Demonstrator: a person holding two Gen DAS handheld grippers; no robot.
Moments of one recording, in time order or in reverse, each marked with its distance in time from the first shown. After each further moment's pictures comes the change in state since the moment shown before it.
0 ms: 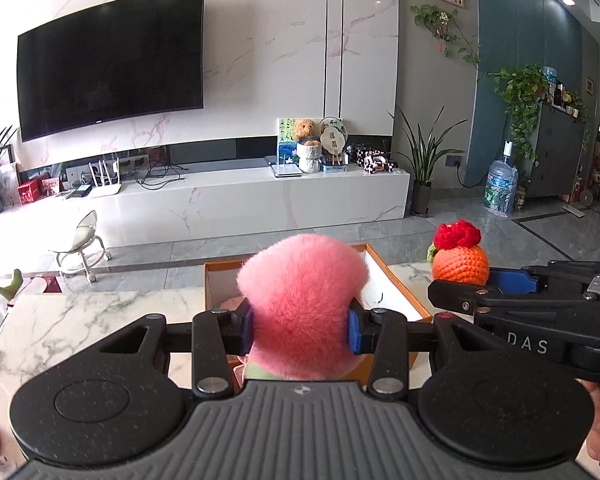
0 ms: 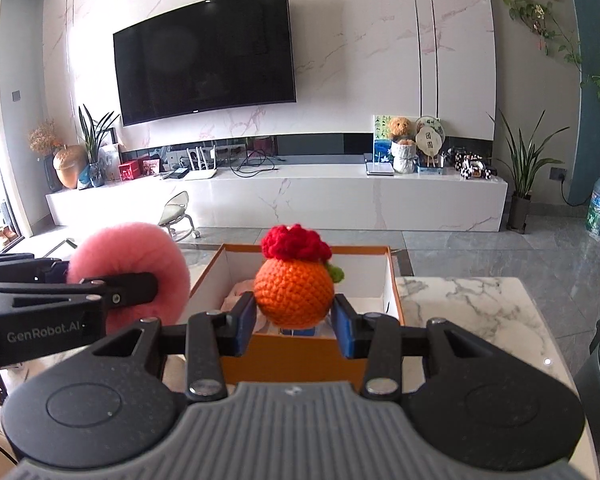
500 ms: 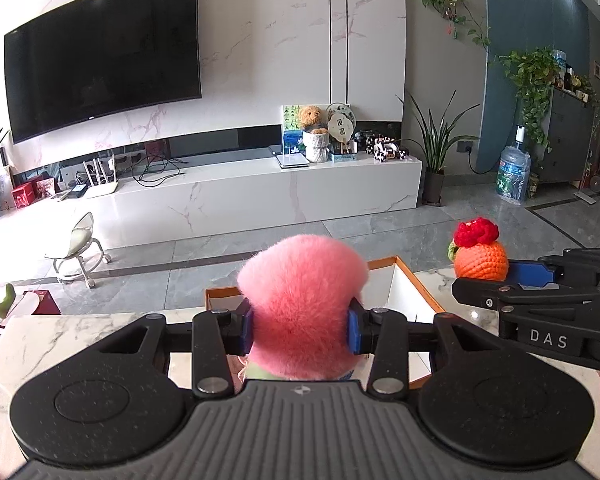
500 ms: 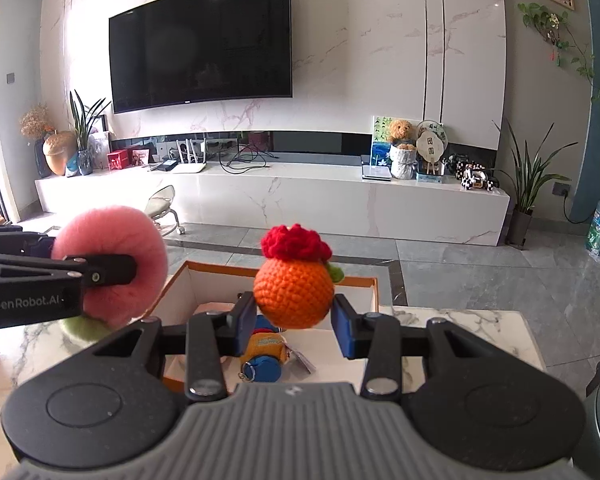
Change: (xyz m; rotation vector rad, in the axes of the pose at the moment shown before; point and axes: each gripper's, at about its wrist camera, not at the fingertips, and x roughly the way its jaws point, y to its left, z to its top) left arm 0.089 0.017 0.029 0.021 0.057 0.011; right arm 0.090 -0.037 0.039 -0.051 0.037 -0.016
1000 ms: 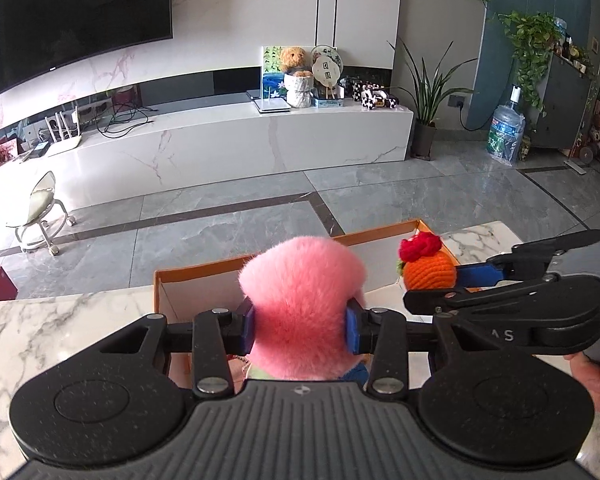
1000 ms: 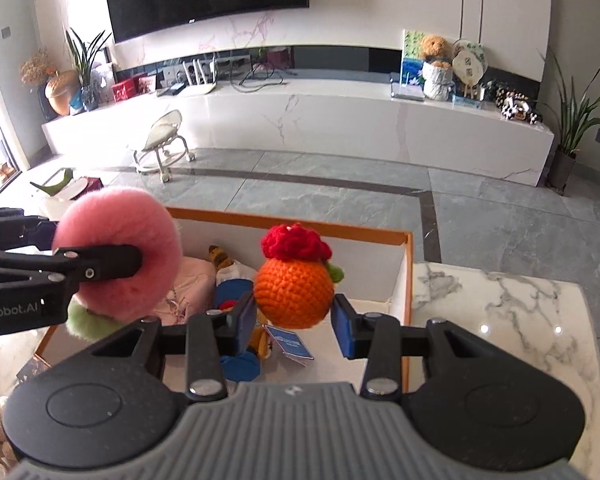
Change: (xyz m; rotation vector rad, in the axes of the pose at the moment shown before) left arm 0.121 0.020 -0.009 0.003 0.159 -0.079; right arm 0.170 -0.030 0.004 -0.004 0.274 0.103
